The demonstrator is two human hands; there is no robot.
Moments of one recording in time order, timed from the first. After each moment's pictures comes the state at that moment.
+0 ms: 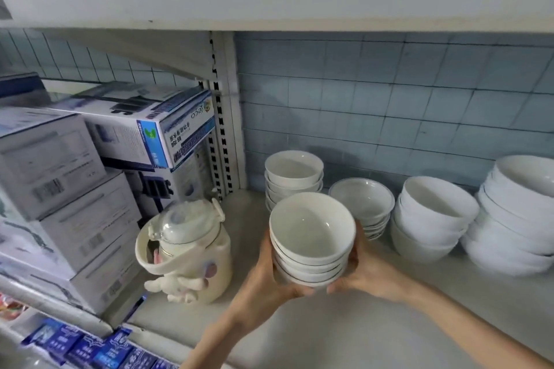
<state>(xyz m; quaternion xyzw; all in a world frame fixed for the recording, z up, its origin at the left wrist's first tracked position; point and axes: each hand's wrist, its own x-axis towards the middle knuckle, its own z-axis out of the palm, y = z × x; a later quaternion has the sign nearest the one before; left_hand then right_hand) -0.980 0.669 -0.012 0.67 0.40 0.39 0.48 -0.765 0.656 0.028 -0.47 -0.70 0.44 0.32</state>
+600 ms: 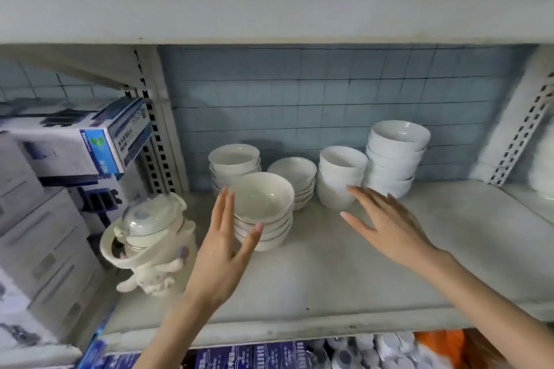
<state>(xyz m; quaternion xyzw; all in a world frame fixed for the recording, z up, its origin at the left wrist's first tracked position) -1.008 0.620 0.055 0.80 0.38 0.37 0.28 -0.743 0.529 0.066 -0.77 -0.61 -0.09 0.18</state>
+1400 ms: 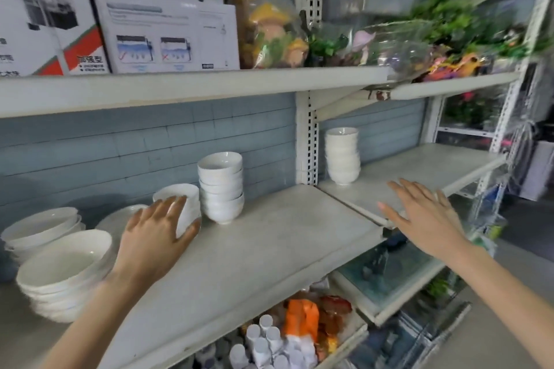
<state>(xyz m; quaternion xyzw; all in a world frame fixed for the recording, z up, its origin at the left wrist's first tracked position) -0.858 0.532 0.128 0.92 0.29 0.25 -0.06 -0.594 0.215 0.114 -0.95 -0.27 -0.17 0.04</state>
